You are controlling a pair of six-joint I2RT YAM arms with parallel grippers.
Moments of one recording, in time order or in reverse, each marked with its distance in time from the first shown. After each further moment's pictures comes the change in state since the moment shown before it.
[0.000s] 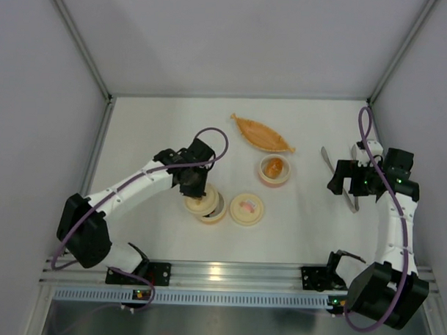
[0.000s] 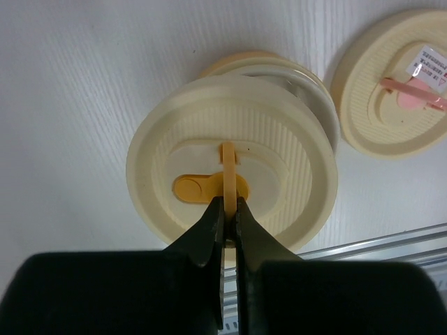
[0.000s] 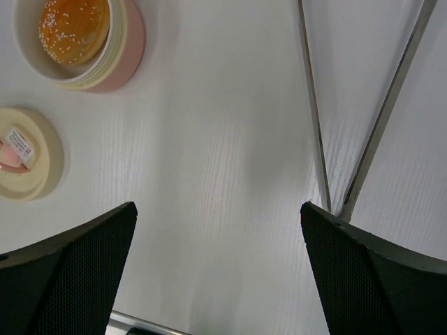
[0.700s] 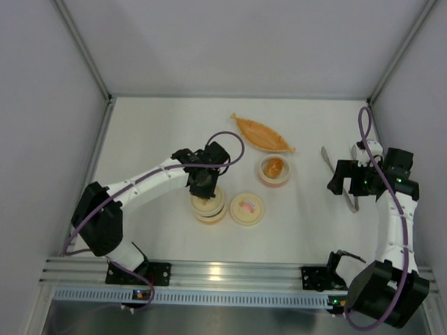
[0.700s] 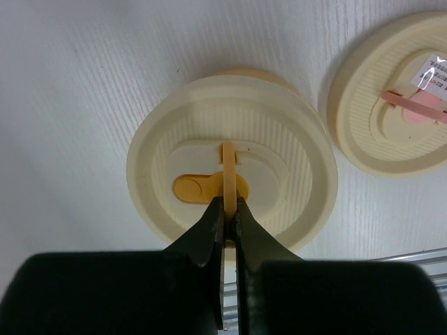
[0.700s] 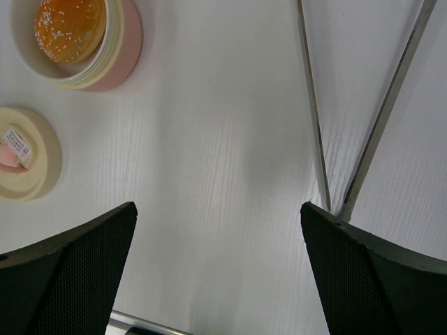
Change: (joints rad) left arm -0.111 0.129 0.074 0.000 -0.094 0.014; right arm 0.000 0.009 0.000 0.002 0.005 0.000
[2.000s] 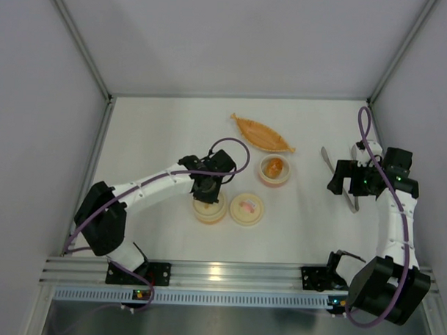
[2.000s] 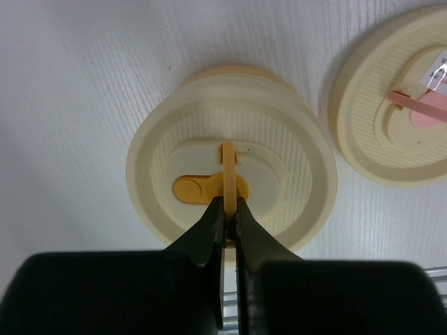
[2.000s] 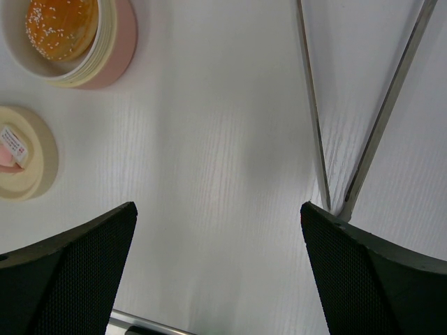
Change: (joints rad) left arm -0.064 0.019 -0.038 0.037 -0.071 -0.055; right arm 0.000 0.024 0.000 0.002 0.007 0.000
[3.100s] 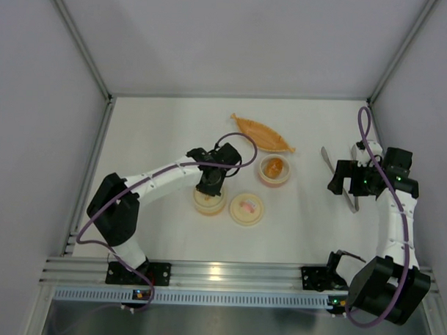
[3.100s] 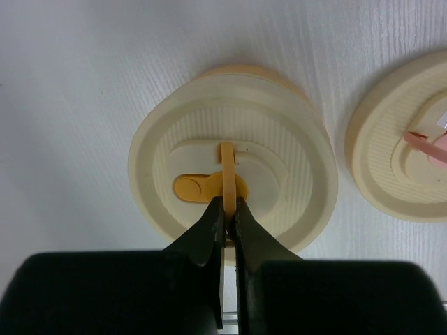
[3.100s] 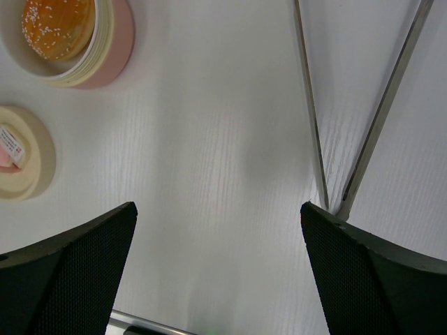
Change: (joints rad) left arm 0.018 0.108 0.111 -0.025 -0.066 0.087; right arm 0.000 0.000 0.000 0.000 0.007 -0.002
